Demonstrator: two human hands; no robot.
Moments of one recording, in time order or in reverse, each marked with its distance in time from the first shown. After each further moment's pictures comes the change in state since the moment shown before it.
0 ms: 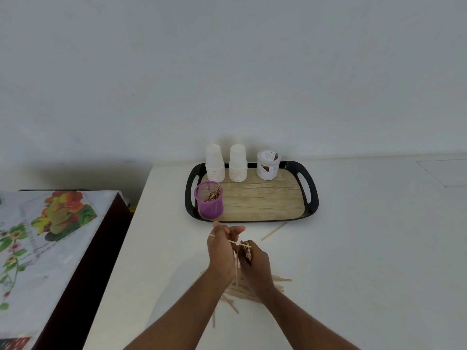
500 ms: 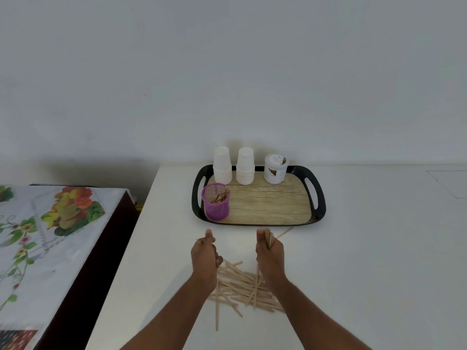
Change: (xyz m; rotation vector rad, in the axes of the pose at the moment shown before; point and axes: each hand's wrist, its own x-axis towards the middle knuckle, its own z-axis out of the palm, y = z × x) left_hand 0.020 0.016 -0.050 0.247 0.210 -0.092; right_hand 0.029 -0.015 -0.015 0.326 0.199 0.187
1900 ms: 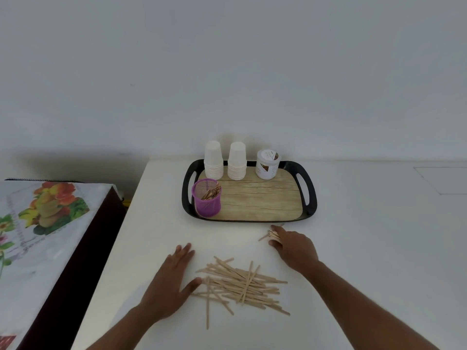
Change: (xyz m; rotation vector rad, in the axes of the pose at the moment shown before) left_hand 0.048 -0.036 -0.128 1.450 -0.460 0.841; right_hand 0.060 0.005 -0.098 -1.378 -0.235 -0.404
